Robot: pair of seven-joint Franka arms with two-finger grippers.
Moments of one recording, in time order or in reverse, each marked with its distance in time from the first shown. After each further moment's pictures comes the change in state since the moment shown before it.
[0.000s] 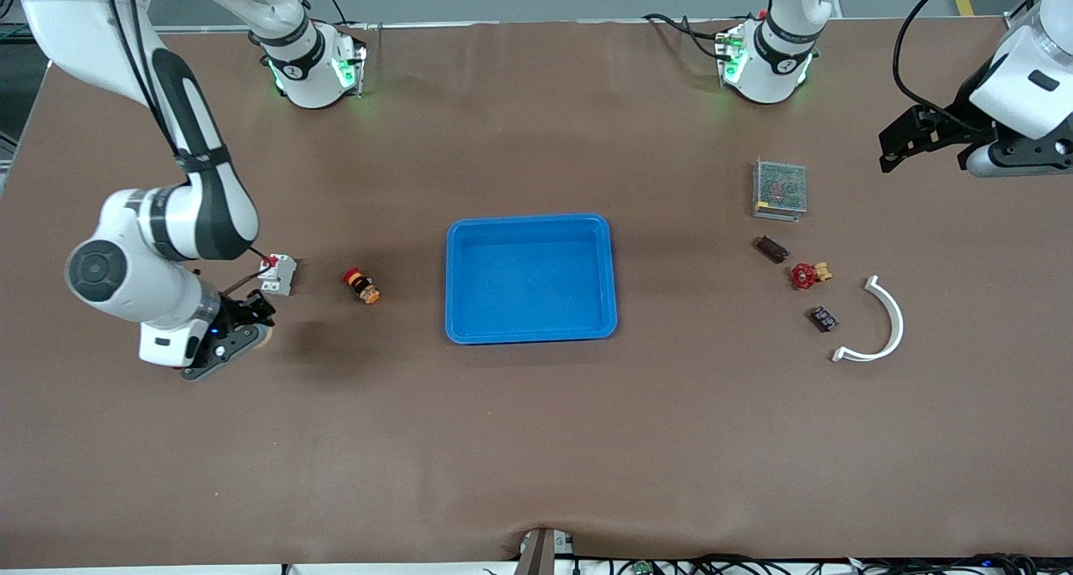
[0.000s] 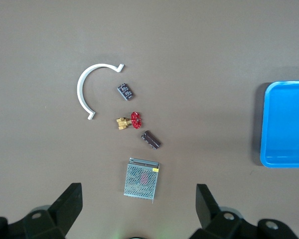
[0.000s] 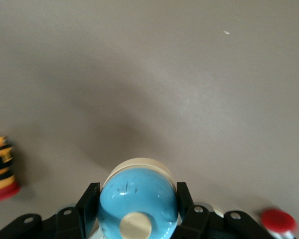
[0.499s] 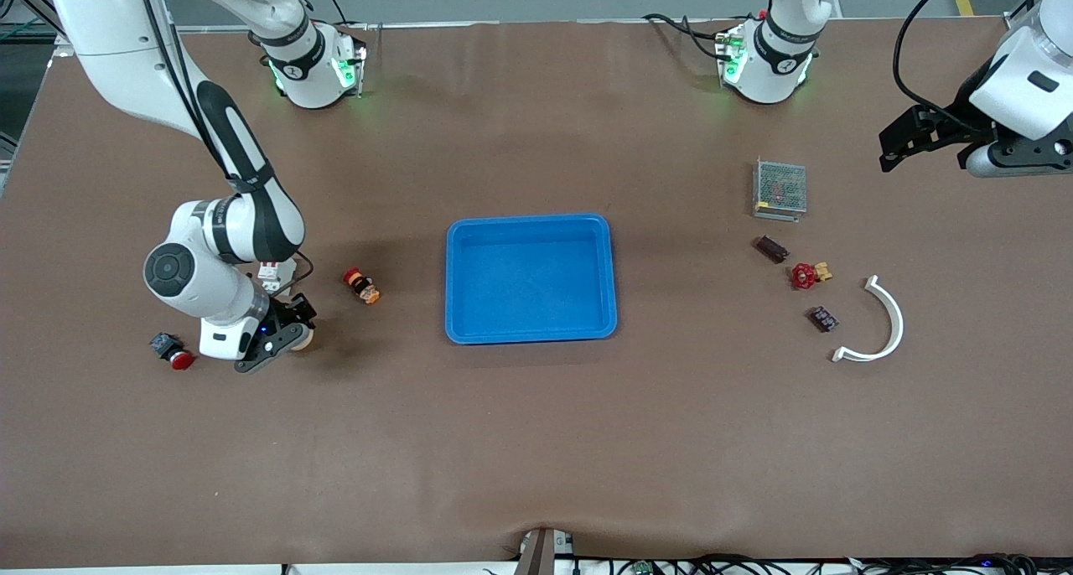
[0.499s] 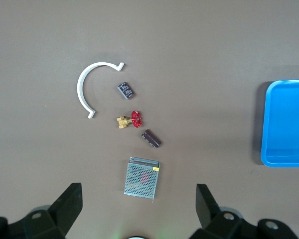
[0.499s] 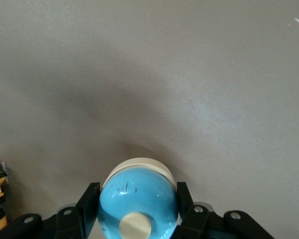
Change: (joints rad) left arm 0.001 0.004 0.000 -0.003 0.000 0.000 0.000; right arm 0.034 0.066 0.013 -0.062 0.071 0.138 0.004
